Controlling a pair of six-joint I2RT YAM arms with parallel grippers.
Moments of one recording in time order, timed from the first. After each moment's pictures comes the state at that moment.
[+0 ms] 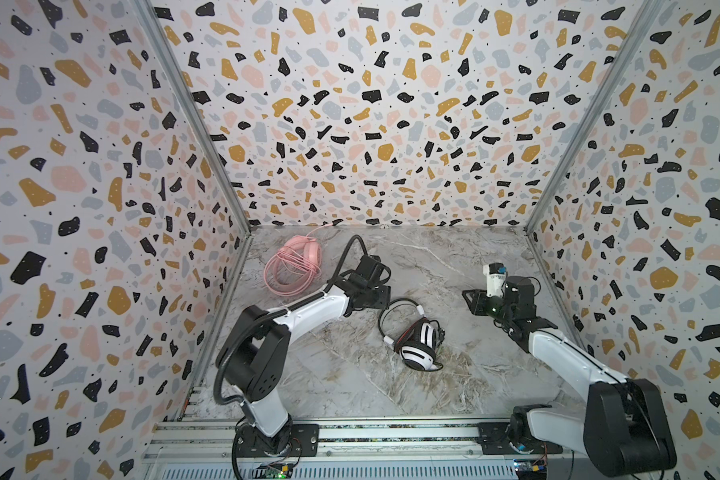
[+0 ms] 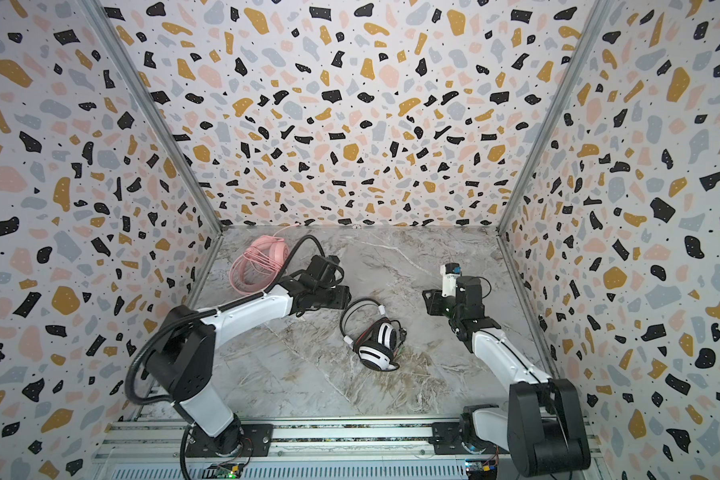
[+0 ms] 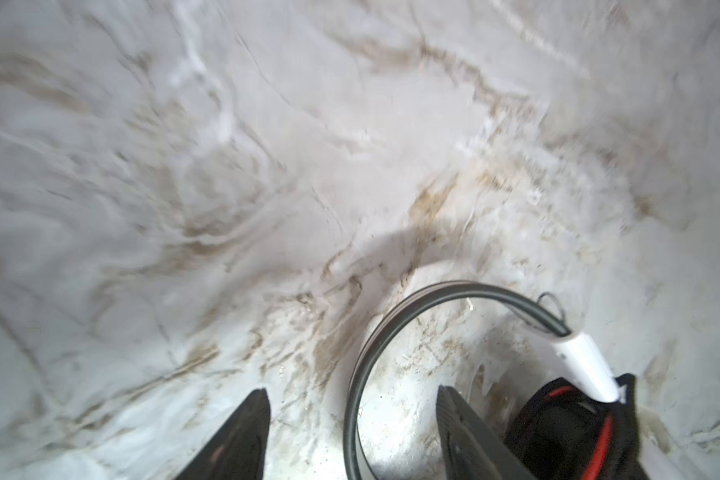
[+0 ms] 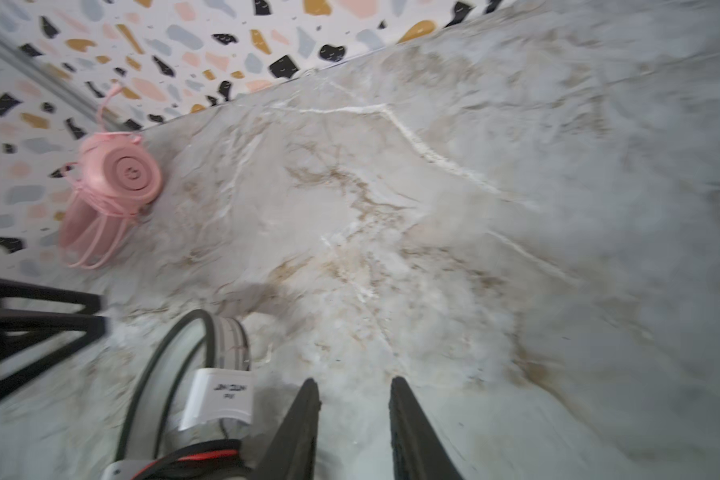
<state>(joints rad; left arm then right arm) -0.61 1.65 1.17 -0.38 -0.04 -0.40 0.12 1.16 0.55 0.05 -0.24 0.27</state>
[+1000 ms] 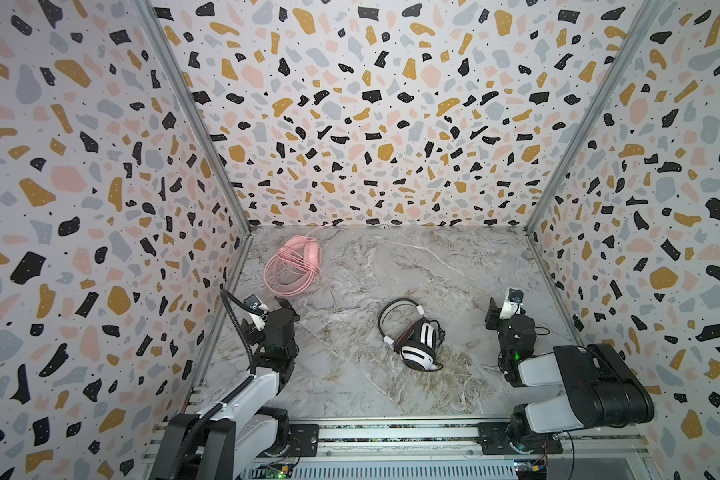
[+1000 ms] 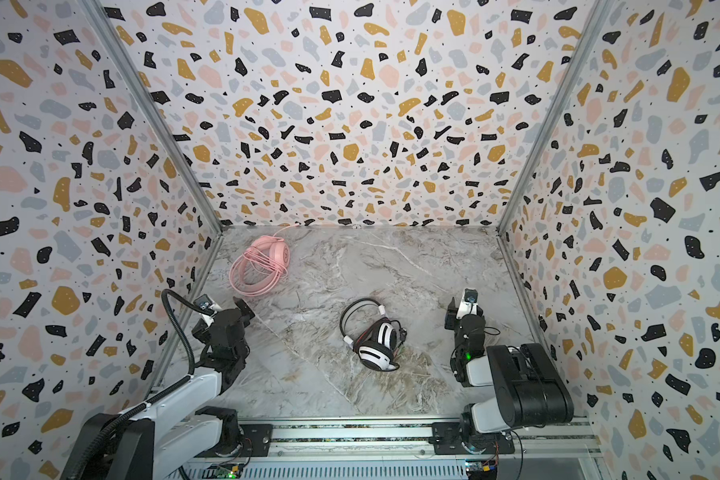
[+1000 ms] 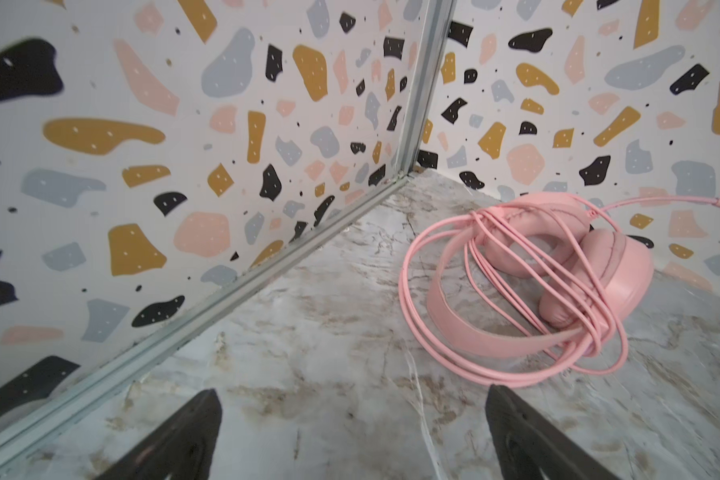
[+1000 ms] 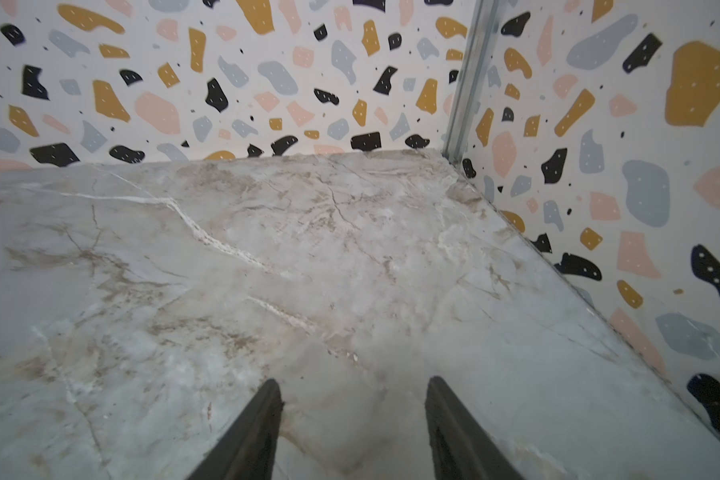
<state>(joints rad) -0.13 1.05 0.22 0.53 -0.75 -0.32 0.09 1.47 0.14 1.16 0.22 0.01</state>
